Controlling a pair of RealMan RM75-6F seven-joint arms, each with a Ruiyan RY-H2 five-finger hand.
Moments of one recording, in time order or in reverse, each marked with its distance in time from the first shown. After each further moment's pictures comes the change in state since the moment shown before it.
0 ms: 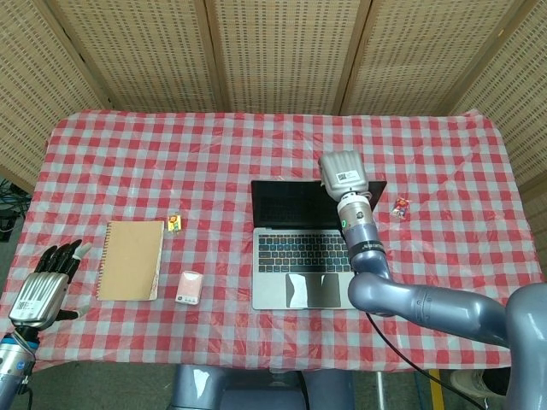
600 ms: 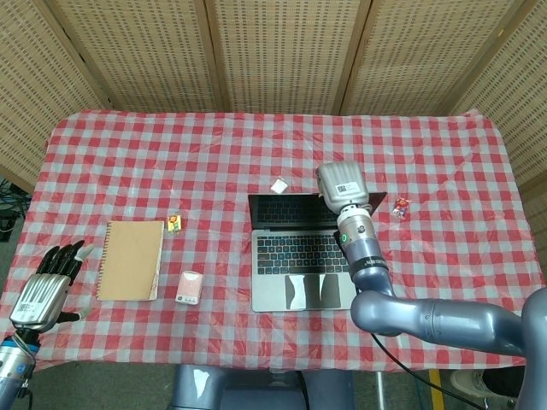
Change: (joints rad) left arm 0.006 0.010 0.009 -0.020 0.030 0.022 0.001; right arm -0.015 0.053 0.004 -0.186 0.013 0.108 -0.008
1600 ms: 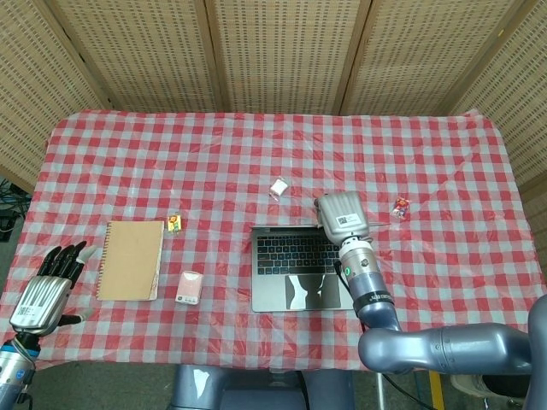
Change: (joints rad) left arm 0.014 0.006 0.010 -0.022 0.047 0.040 0.014; right arm -0.068 -0.005 -0.042 -0.225 -0.057 0.144 0.027
